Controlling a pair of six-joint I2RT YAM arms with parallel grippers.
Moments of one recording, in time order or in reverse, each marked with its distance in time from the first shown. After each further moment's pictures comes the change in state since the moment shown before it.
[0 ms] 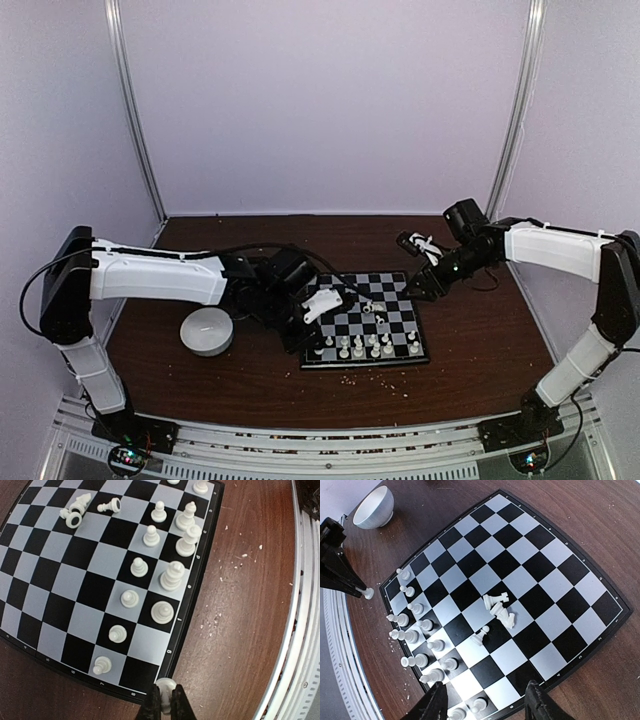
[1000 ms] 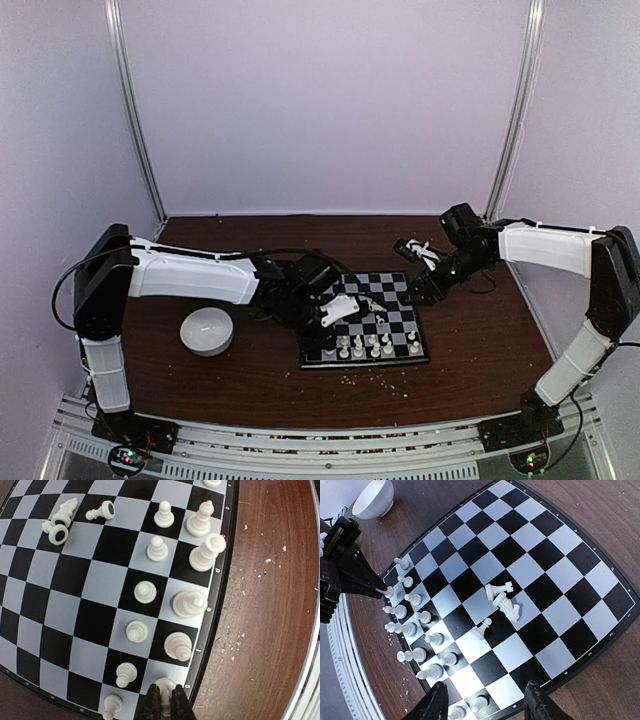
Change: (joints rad) left arm -0.011 0.173 0.140 -0.026 -0.036 0.088; right arm 0.000 0.046 0.008 -0.028 -0.011 -0.027
